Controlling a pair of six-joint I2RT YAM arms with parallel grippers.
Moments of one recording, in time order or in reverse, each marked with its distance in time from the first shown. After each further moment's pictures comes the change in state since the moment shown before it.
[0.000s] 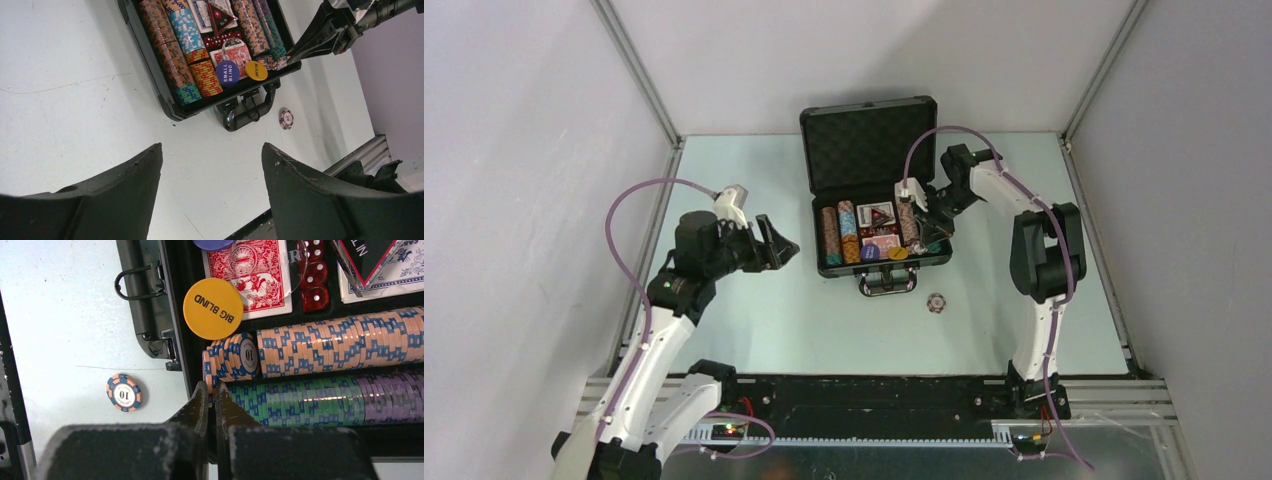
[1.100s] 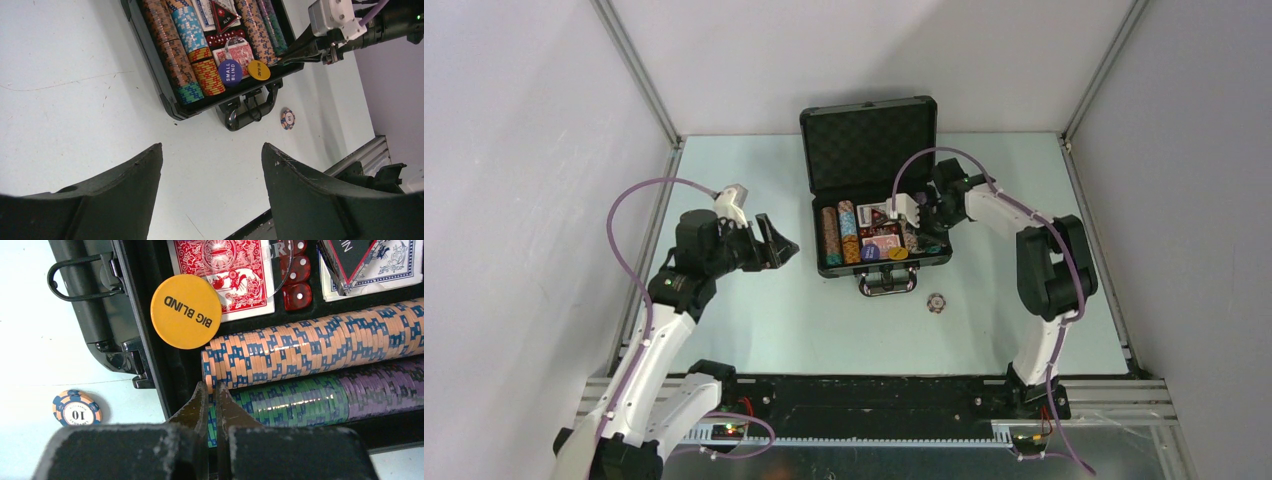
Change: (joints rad) left arm 0.014 0.018 0.000 0.000 0.009 0.000; right arm 0.069 -0.117 -0.239 0.338 0.174 0.081
